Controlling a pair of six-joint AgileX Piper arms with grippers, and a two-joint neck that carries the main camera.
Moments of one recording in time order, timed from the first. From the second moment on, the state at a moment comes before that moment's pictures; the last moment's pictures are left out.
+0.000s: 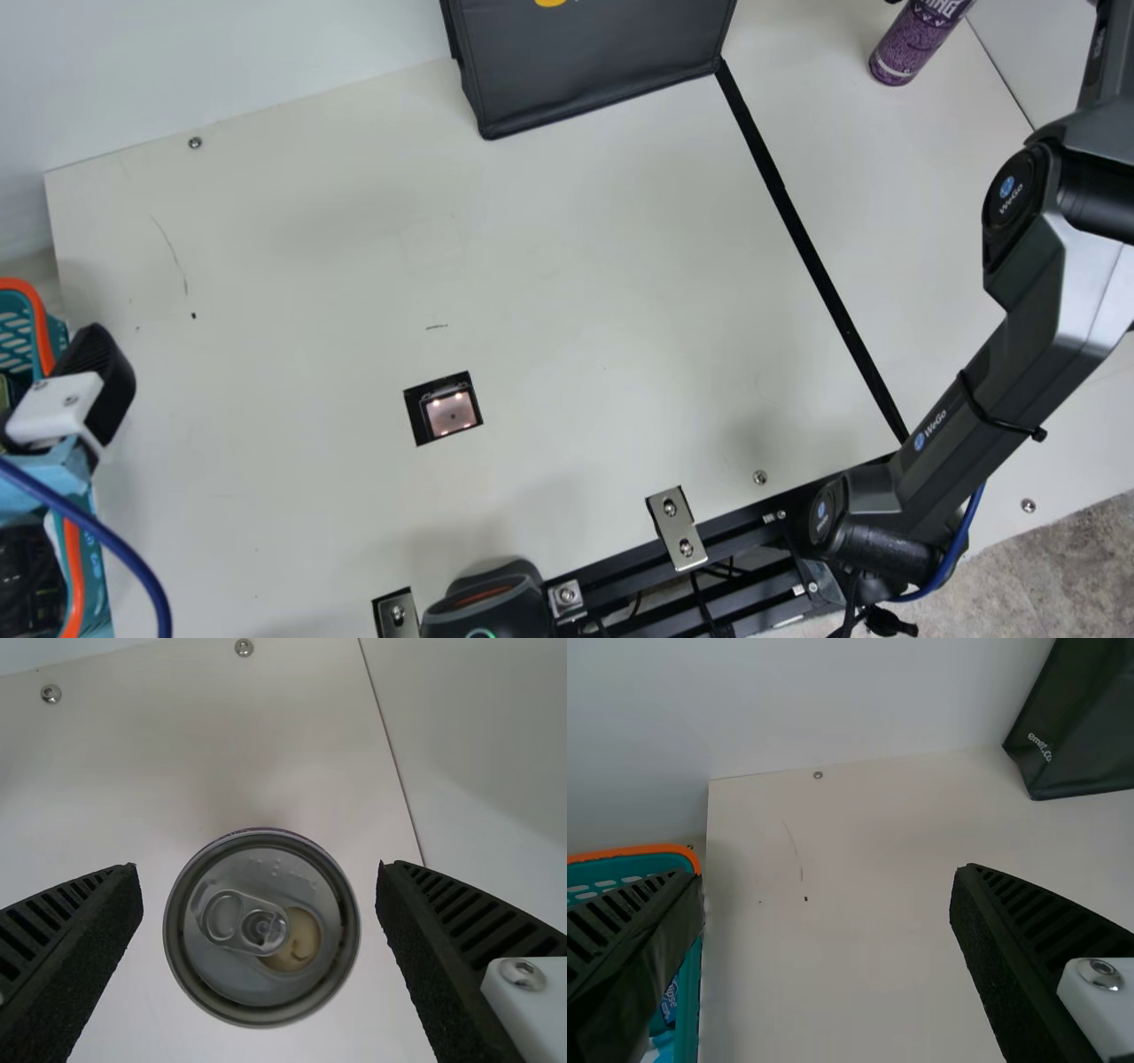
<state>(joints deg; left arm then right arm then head) -14.0 51.7 -61.1 1.3 48.5 -3.3 -36.7 124.3 -122.8 7.0 63.1 -23.0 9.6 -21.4</state>
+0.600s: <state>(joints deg) -14.0 51.7 -61.1 1.3 48.5 -3.3 -34.4 108.5 -108.7 4.6 58.4 -19.8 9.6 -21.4</state>
